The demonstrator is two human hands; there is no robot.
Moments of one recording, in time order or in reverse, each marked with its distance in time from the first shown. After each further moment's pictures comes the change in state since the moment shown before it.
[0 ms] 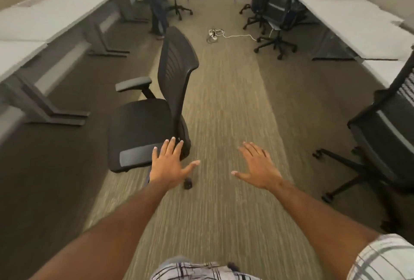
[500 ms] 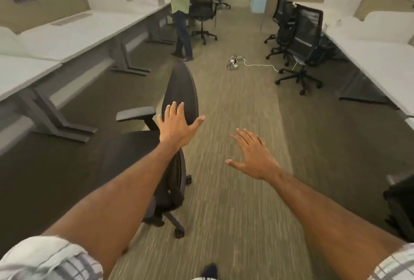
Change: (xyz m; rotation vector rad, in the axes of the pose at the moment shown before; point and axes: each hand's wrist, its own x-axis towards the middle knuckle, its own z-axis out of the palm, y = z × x) left_hand 0.312 0.043 -0.116 -0.201 0.277 -0.239; right_hand 0.259 0.058 -0.139 -0.042 0.109 -0.261
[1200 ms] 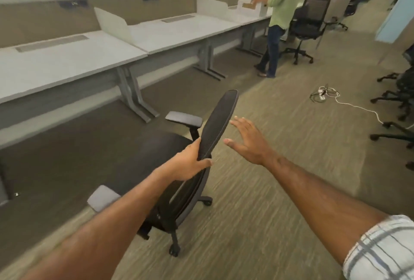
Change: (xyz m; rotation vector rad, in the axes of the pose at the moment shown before) left_hand 0.047 0.023 0.020 -0.372 -0.248 -0.319; right_hand 0.275 0.047 -0.034 0.260 -0.048 -0.513
